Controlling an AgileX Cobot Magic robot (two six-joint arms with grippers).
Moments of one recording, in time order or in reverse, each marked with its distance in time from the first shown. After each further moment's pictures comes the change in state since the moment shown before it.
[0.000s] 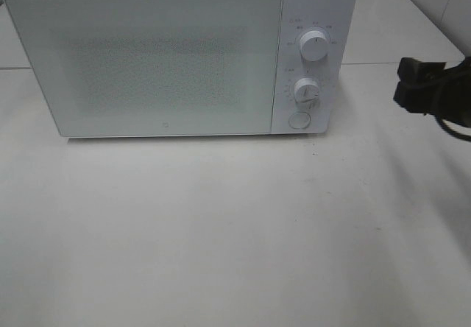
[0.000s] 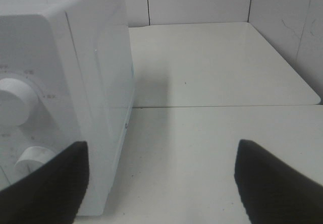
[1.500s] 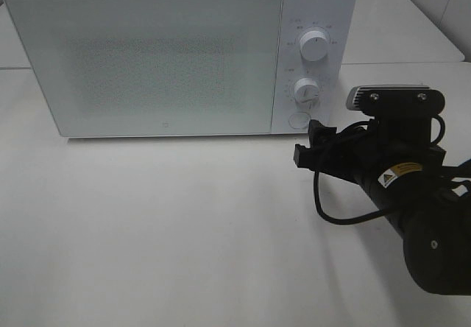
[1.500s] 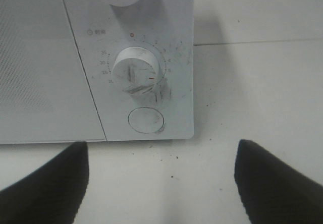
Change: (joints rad) left arm 0.000 0.000 0.000 0.000 0.000 0.000; right arm 0.505 0.380 -0.062 0.481 -0.255 0.015
